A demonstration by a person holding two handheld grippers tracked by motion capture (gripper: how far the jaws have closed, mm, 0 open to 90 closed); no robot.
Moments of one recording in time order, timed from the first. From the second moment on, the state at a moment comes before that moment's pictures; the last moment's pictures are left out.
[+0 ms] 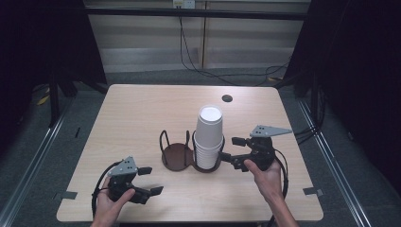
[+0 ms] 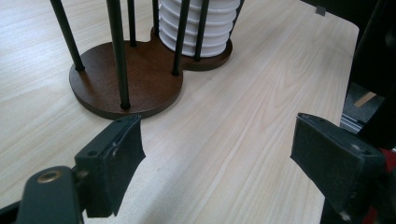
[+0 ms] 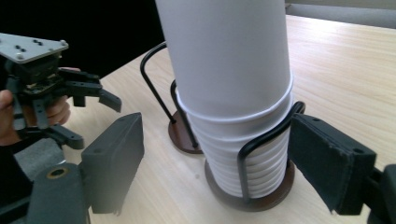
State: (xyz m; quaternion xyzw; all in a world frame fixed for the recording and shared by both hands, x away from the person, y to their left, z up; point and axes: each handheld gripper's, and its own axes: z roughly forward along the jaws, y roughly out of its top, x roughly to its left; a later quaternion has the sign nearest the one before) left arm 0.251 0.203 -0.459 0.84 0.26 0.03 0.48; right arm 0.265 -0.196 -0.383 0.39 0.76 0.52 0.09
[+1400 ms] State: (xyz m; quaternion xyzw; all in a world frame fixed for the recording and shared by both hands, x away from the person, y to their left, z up) left arm 0.252 0.208 -0.464 0.84 0.27 0.02 0.47; right arm 0.337 -0.148 -0.330 0.35 0.81 0.46 0.08
